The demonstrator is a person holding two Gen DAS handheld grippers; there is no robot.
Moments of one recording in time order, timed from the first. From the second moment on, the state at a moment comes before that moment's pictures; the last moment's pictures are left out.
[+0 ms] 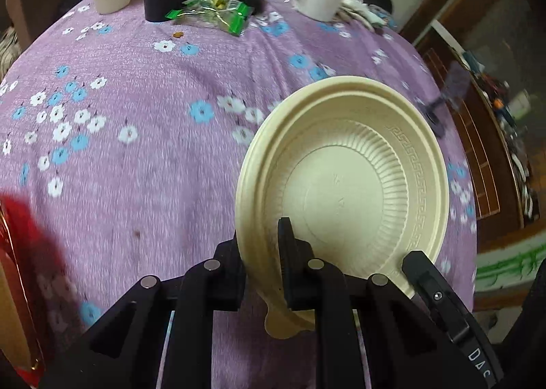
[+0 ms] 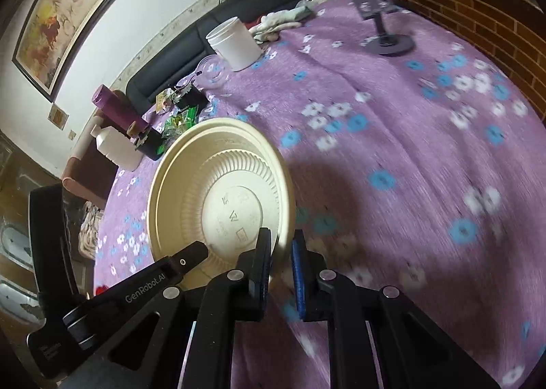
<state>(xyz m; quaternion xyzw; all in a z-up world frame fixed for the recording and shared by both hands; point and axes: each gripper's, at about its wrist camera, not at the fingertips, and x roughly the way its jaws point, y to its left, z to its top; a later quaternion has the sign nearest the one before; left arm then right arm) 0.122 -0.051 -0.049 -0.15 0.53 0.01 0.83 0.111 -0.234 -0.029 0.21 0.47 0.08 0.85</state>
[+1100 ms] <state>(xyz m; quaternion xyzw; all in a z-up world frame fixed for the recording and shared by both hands) 0.051 -0.050 -0.047 -0.10 0.49 -0.04 0.86 0.023 -0.224 -0.029 0.20 0.44 0.06 0.87</state>
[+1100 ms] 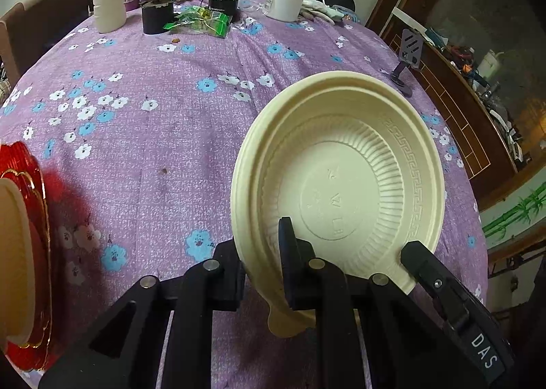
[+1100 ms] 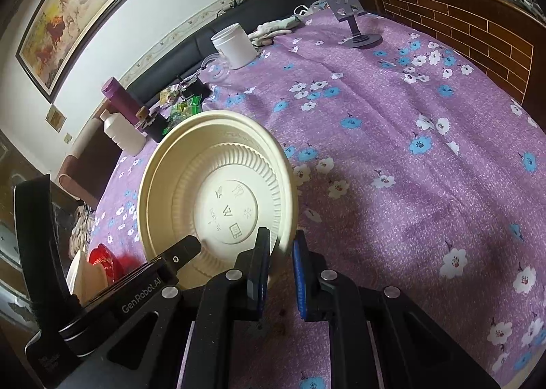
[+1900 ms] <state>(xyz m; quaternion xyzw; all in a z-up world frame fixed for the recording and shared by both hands) 0.025 -0.030 -0.018 -0.11 0.47 -0.04 0.87 0.008 -0.211 -0.009 0.20 0.43 0.11 0.87</state>
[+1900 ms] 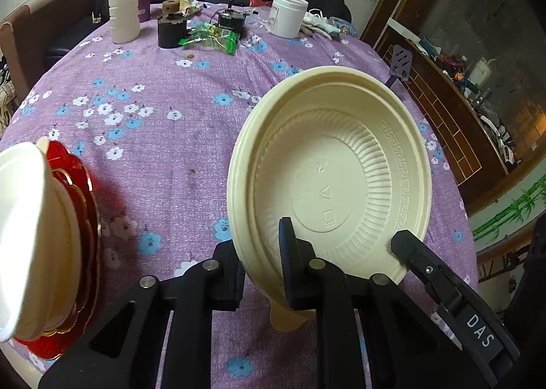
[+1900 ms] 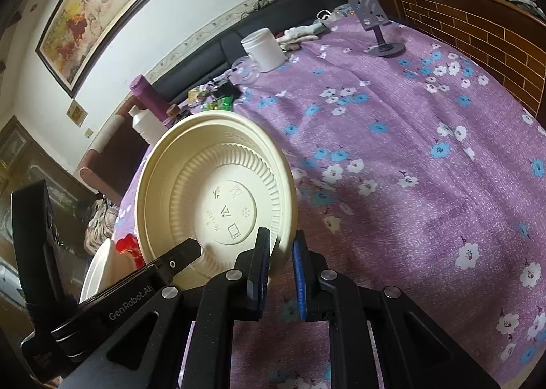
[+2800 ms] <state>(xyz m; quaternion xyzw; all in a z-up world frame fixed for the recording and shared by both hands) -0.001 0.018 0.018 -0.14 0.44 -0.02 0.88 0.006 -0.171 0.026 0.19 0.42 0.19 0.87</state>
